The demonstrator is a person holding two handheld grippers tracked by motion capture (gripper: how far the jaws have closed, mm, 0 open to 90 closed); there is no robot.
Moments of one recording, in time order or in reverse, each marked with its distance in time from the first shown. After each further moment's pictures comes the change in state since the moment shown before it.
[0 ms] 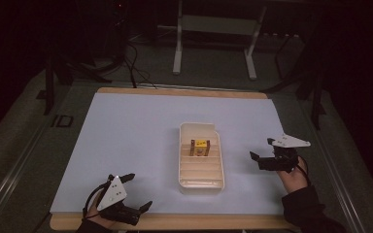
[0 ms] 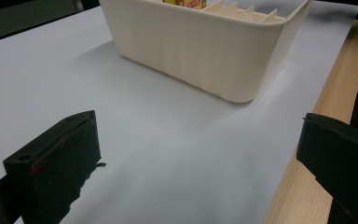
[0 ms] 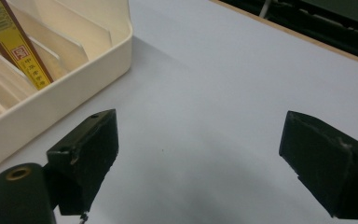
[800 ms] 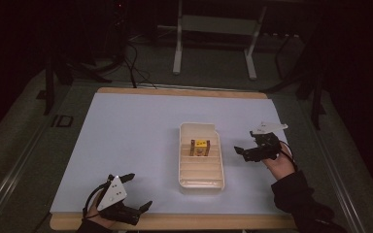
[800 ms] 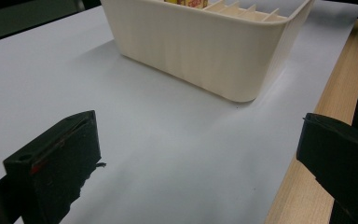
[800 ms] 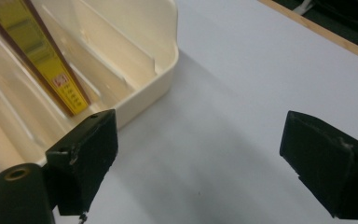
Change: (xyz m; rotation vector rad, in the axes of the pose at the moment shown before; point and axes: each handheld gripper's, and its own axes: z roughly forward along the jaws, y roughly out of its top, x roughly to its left) left arm 0.000 0.000 0.000 0.001 0.005 -0.002; right arm 0.019 0.047 0.032 0.104 0.128 -0.082
